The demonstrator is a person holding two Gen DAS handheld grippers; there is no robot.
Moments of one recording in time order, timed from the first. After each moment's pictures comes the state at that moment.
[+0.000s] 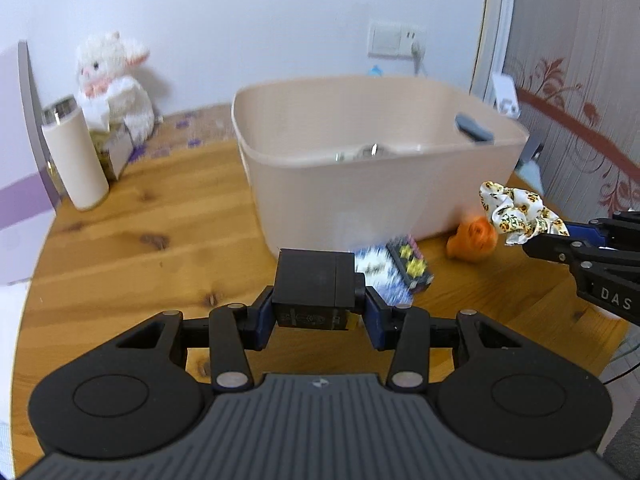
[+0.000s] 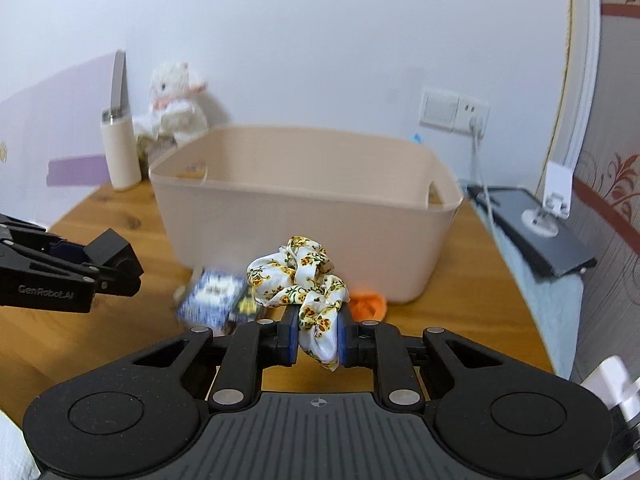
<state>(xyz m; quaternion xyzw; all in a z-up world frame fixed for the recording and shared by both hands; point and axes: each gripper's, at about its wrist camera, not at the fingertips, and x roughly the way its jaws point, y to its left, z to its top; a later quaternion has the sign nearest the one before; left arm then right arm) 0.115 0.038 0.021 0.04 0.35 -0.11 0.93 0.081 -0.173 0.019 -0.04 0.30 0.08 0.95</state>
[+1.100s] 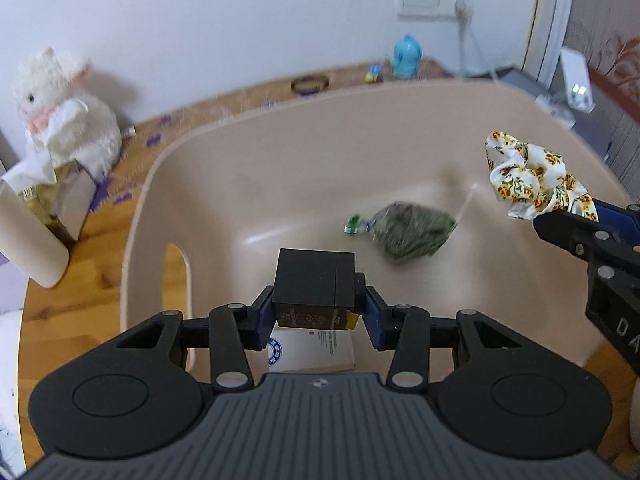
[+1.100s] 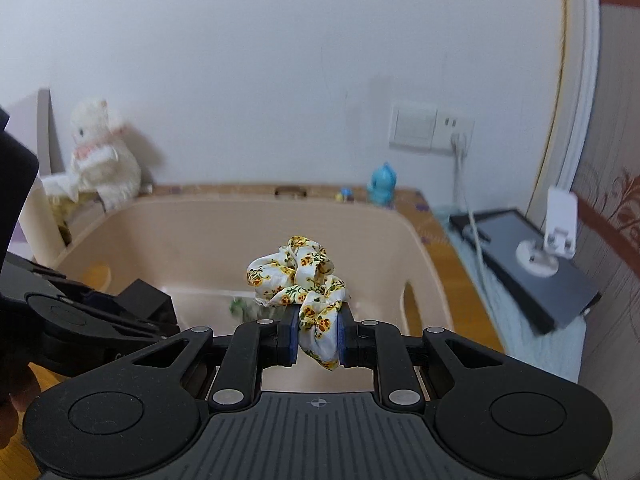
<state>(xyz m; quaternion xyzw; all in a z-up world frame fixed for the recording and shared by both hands) 0.308 -0.040 0.020 0.08 0.45 -0.05 0.89 0.238 -0.192 0.030 -0.02 0.32 0.03 0.95</state>
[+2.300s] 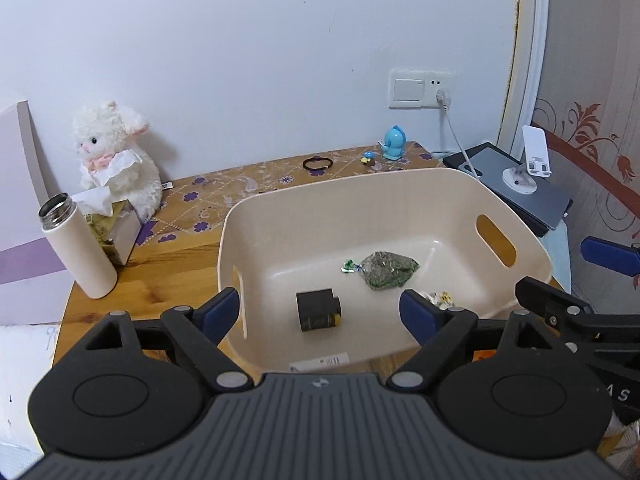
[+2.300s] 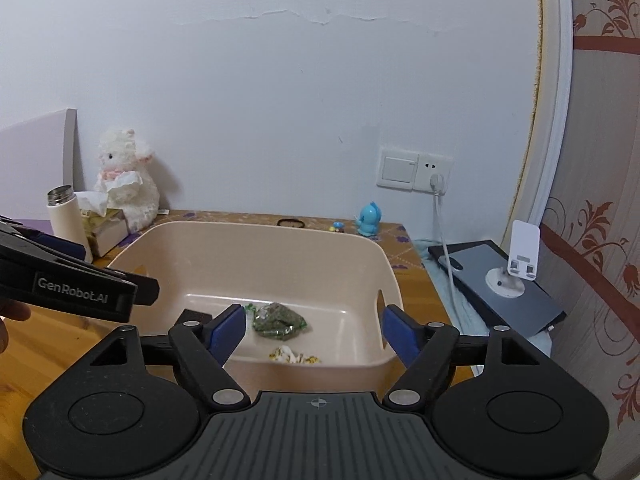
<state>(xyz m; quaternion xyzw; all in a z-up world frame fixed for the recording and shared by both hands) 0.200 -0.014 0.100 0.05 0.34 -0.06 0.94 0.145 -0.193 0.076 -0.03 0.25 0.03 0.97</state>
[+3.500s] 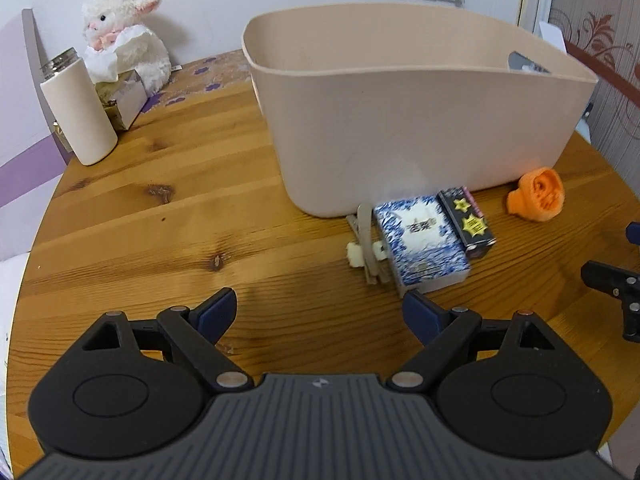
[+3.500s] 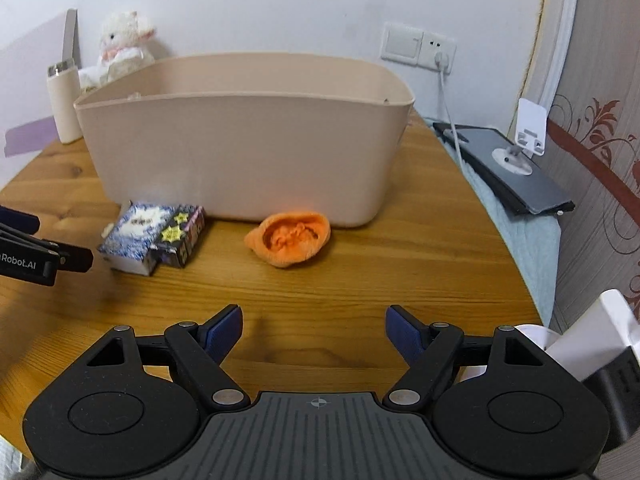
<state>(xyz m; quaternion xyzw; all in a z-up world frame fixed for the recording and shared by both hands) 0.152 0.032 -0.028 0.07 0.43 -0.05 0.90 0.098 -0.200 -0.038 -0.05 0.38 0.03 0.92</state>
